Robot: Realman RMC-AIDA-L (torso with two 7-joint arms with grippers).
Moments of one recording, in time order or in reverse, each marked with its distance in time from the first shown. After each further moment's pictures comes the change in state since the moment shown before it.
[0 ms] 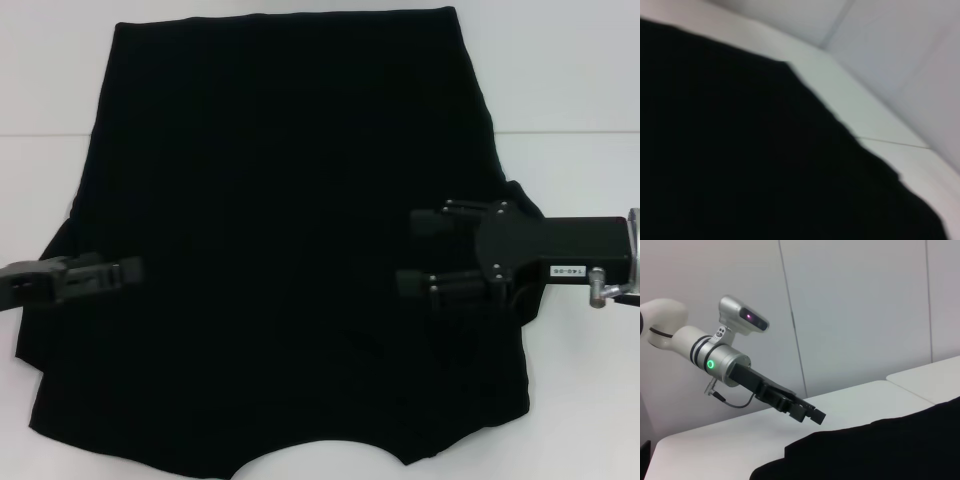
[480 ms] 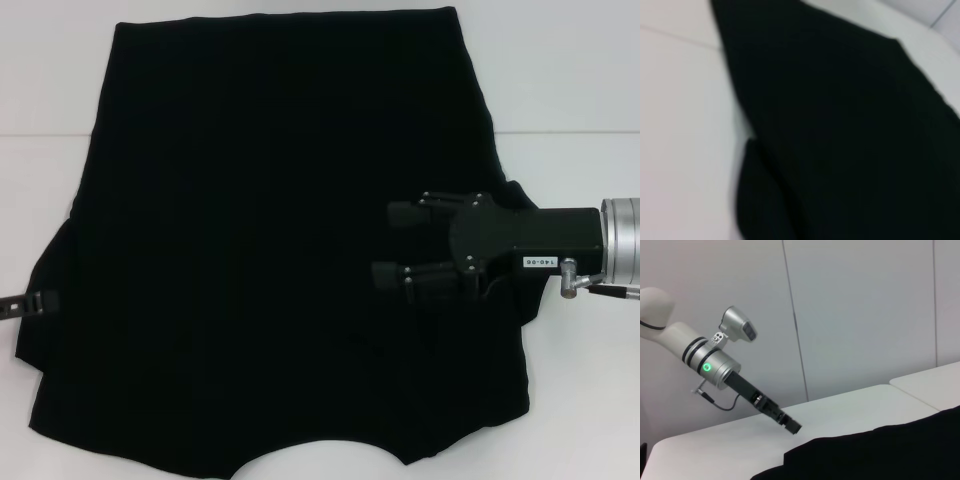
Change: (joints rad) left arm 0.040 0.003 -0.013 0.137 0.168 -0.105 -0.199; right arm 0.031 0.022 -0.007 0.003 -0.001 0.035 0.001
